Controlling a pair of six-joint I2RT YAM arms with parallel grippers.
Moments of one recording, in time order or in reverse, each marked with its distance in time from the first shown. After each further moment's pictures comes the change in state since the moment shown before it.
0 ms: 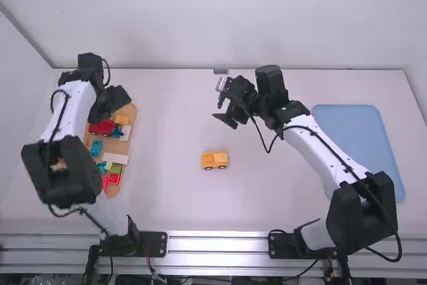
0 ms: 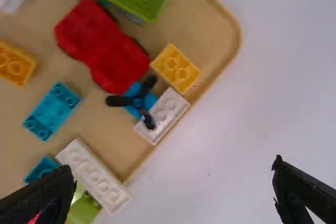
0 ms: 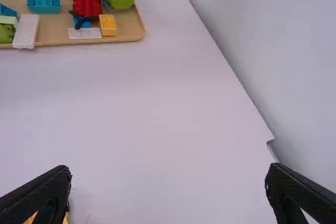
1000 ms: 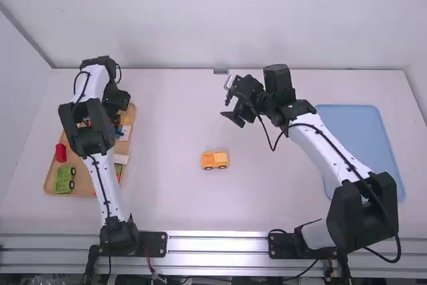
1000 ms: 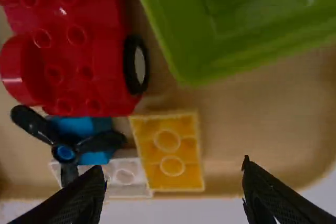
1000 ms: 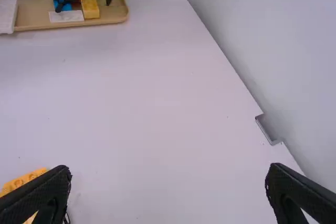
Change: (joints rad) left arm 0.027 0.618 0.562 -0.294 -0.011 -0.686; right arm -0.056 0.000 0.000 -0.040 0.011 -0.020
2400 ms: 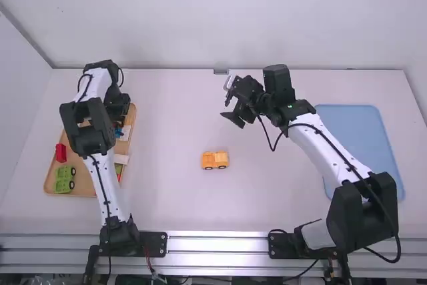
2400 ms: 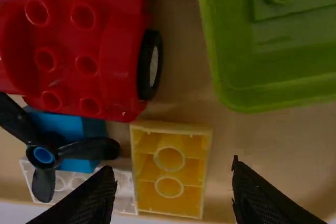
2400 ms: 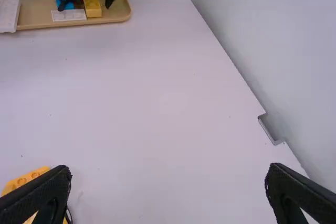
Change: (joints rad) left arm -0.005 0.000 -0.071 0.053 0.006 -0.149; right arm 0.000 0.000 0.000 -0.006 0.001 -0.004
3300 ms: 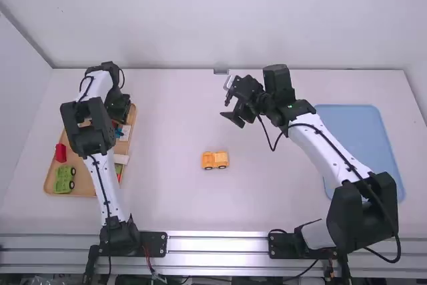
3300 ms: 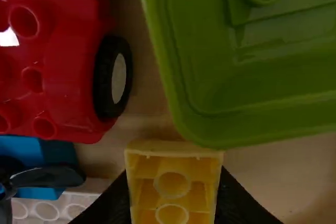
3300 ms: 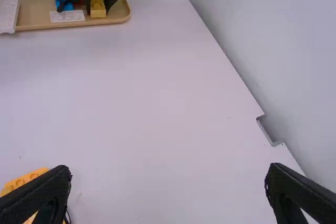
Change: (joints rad) left arm -0.001 0.000 -0.047 0.089 0.008 0.007; right arm 0.000 0.000 0.000 0.006 0.000 0.001
